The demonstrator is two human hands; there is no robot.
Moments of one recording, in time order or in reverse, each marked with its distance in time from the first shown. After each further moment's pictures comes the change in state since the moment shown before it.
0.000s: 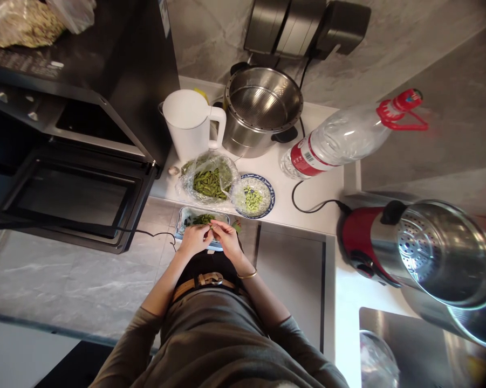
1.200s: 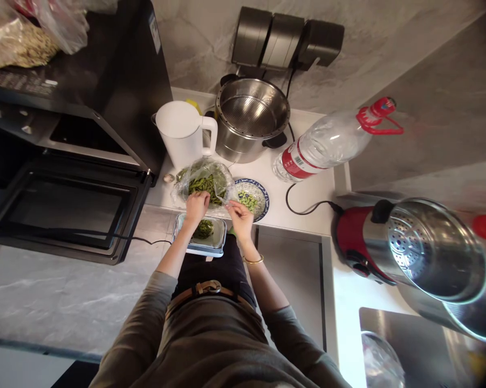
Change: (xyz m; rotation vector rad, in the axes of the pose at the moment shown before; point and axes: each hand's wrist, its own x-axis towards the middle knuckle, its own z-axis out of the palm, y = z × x) left_hand 0.116 -0.013 -0.013 0.044 0.135 -0.145; right_hand 0.045 -0.061 -0.018 -0.454 0.296 -0.567
